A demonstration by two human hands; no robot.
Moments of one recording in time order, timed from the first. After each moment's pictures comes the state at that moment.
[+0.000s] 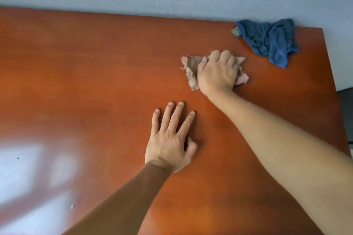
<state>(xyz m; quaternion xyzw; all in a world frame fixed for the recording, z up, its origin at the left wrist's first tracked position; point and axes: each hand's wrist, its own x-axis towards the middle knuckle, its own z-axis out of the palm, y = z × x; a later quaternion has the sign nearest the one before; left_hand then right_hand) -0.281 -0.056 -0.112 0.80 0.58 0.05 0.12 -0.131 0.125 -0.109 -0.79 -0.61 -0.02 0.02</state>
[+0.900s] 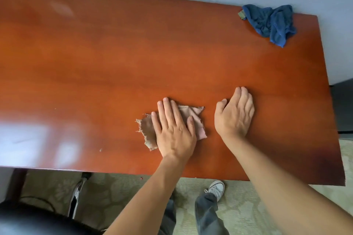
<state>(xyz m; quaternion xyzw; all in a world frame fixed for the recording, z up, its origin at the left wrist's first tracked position) -0.277 -0.152 -0.117 0.63 0.76 0.07 0.13 -0.124 -0.092 -0.120 -0.83 -0.55 0.02 0.09</state>
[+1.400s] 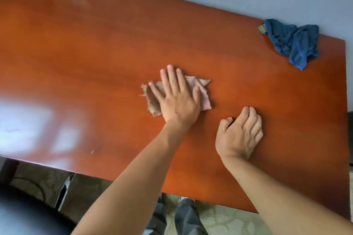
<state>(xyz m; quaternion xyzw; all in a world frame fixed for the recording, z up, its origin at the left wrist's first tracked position) -0.272 -0.028 -0.116 0.58 0.80 0.04 0.11 -0.121 -0.088 -0.122 -0.83 -0.55 0.00 0.08</state>
